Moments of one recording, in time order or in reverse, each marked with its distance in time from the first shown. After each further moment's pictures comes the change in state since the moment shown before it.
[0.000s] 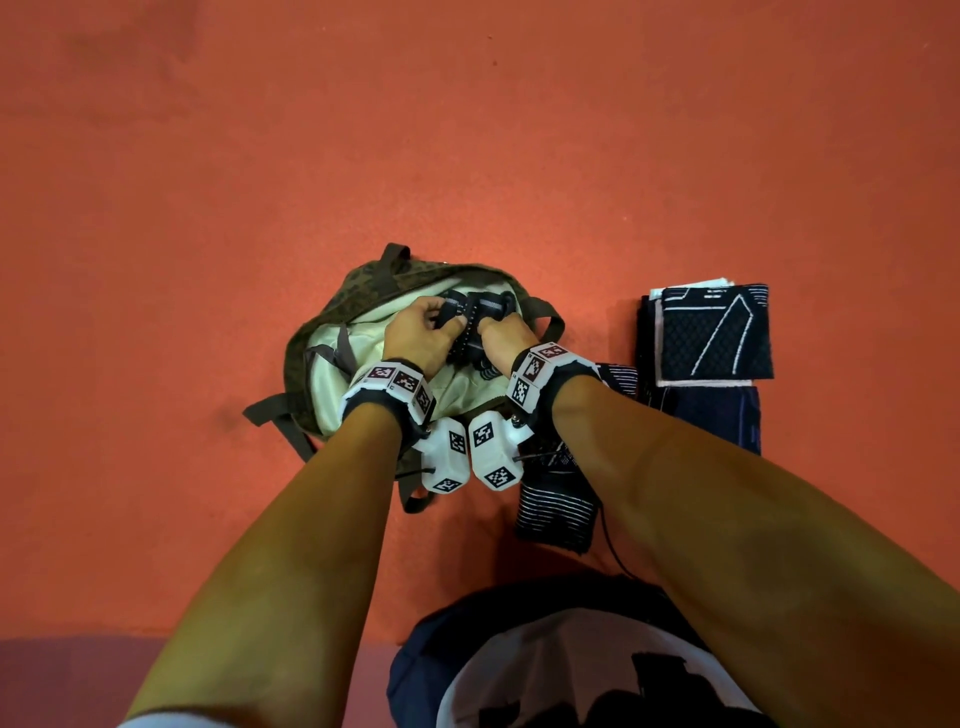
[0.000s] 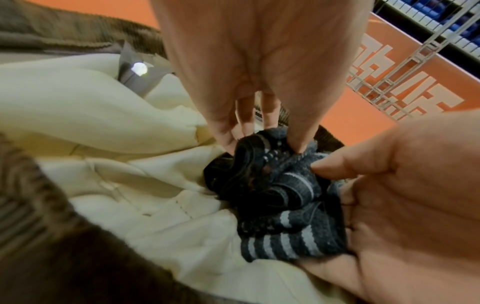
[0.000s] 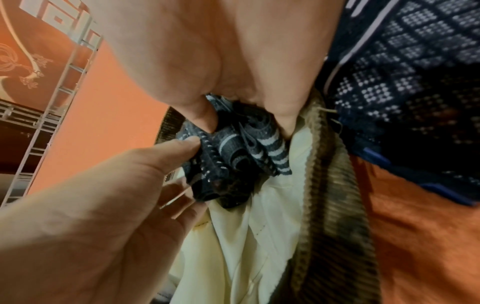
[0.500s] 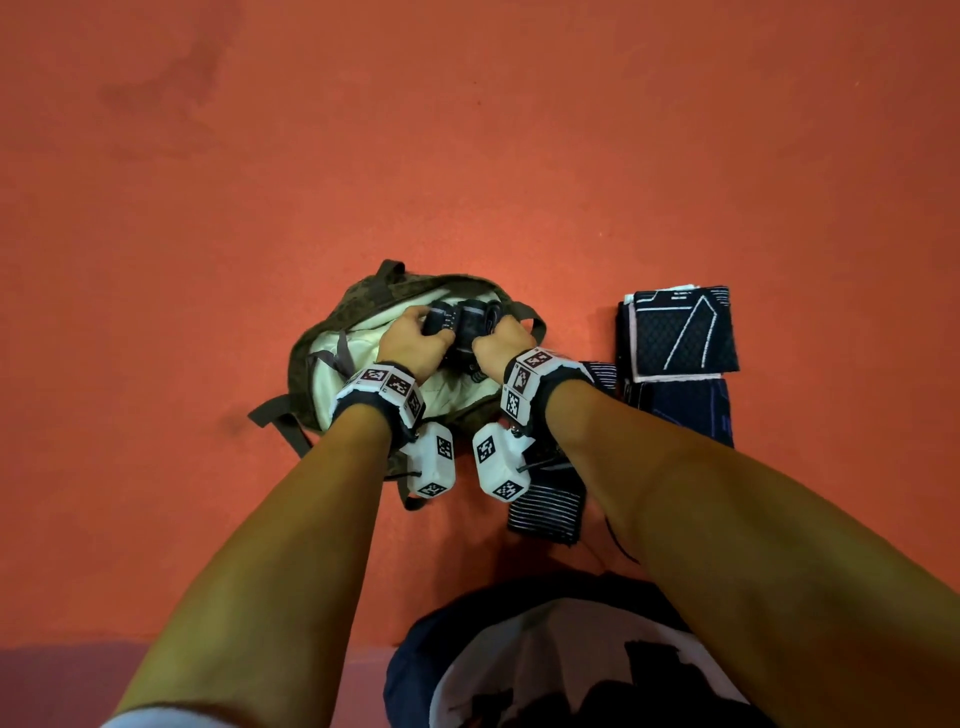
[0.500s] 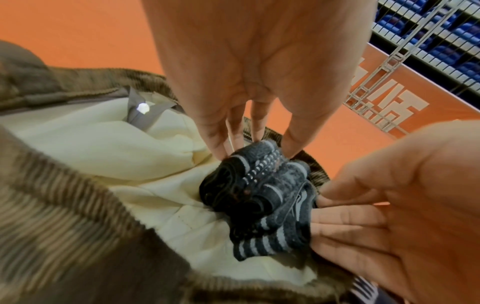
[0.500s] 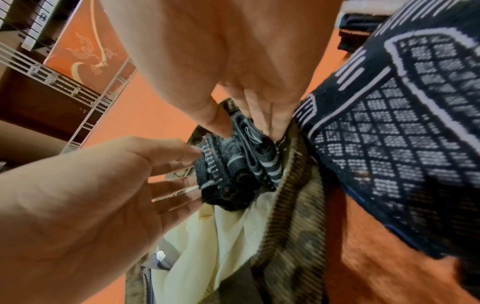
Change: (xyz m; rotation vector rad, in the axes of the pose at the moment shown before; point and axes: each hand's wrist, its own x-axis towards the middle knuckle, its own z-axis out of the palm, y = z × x) left_hand -0.030 0.022 -0.013 0.124 0.002 -0.022; right_hand -0.039 0.004 -0.008 -0.066 0.097 -0.072
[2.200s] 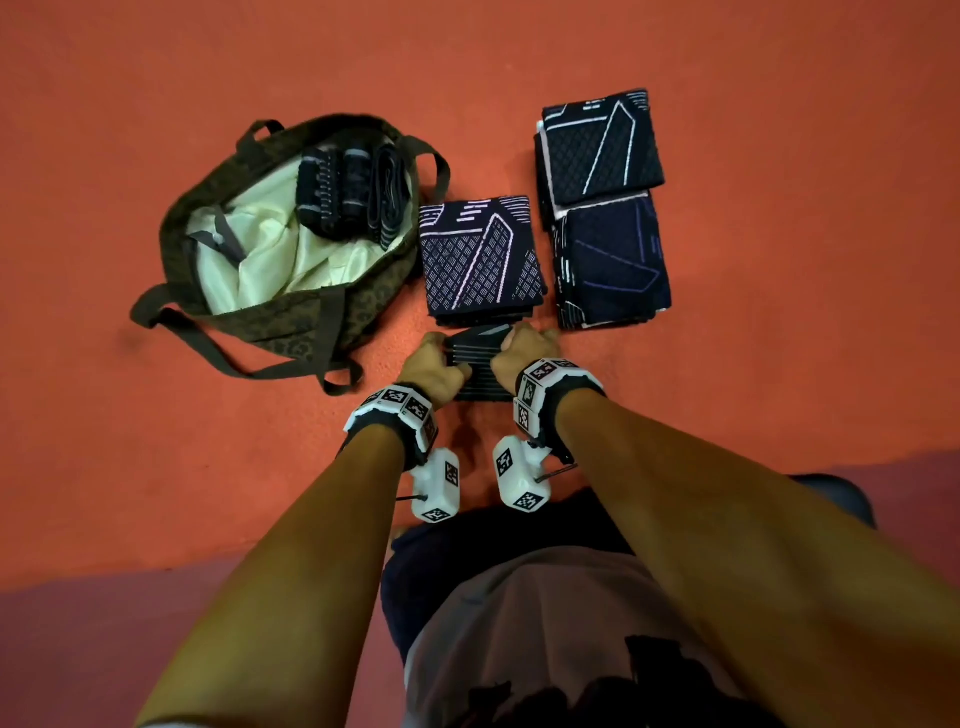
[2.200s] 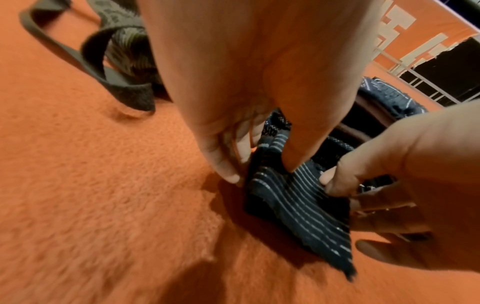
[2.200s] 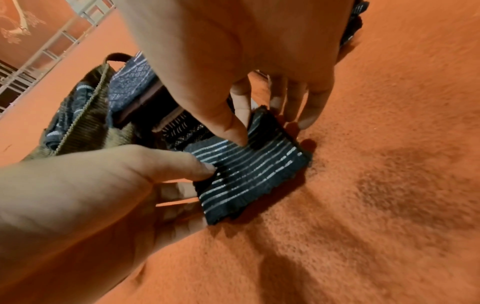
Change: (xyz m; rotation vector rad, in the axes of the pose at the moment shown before) left_hand -0.124 -0.102 0.151 0.196 -0.383 -0.121; right_hand -0.075 0.217 0.012 -0.107 0.079 0.104
